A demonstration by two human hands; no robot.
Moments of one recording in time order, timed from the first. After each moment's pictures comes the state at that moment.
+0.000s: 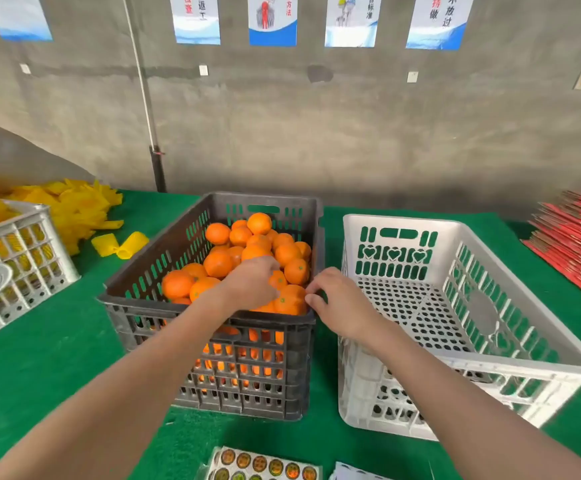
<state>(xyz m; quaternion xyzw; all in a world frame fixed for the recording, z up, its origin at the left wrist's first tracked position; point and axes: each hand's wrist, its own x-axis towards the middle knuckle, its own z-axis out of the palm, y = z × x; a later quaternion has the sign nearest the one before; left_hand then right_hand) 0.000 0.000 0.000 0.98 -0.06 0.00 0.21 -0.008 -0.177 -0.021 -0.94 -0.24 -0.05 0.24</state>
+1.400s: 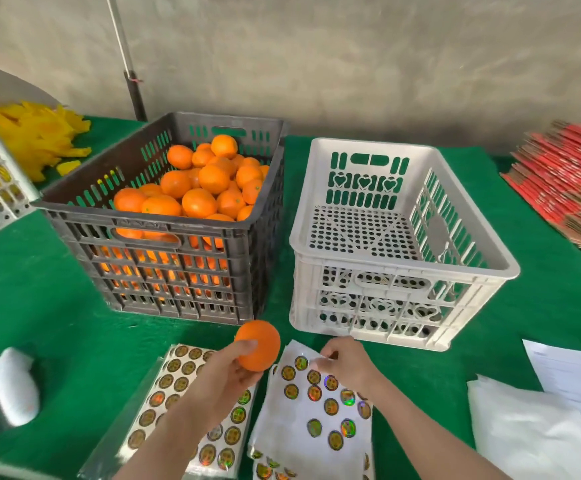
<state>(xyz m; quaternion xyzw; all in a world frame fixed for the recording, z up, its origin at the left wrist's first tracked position) -0.177 -0.092 -0.169 0.49 0.23 -0.16 0.82 -0.106 -0.305 -0.204 -0.91 -0.07 0.20 0.36</state>
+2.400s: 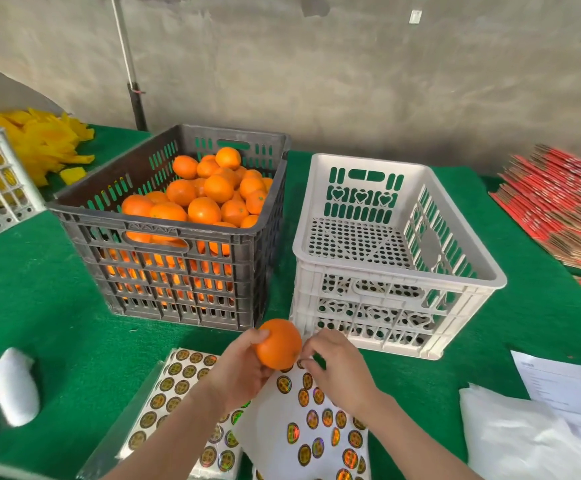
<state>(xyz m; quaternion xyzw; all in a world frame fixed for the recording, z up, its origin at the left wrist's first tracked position) -0.160 -0.107 -0.162 0.48 0.17 -0.26 0.82 -0.140 -0.292 -0.172 -0.92 -0.27 -0.05 0.29</state>
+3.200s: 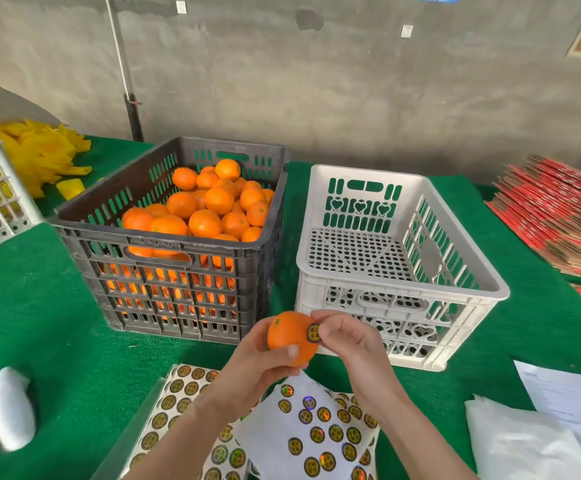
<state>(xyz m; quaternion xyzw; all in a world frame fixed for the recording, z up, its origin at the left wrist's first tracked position) -0.162 -0.107 -0.127 0.57 0.02 -0.17 0.81 -0.157 -0.274 -0.087 -0.69 -0.07 0.07 0.72</state>
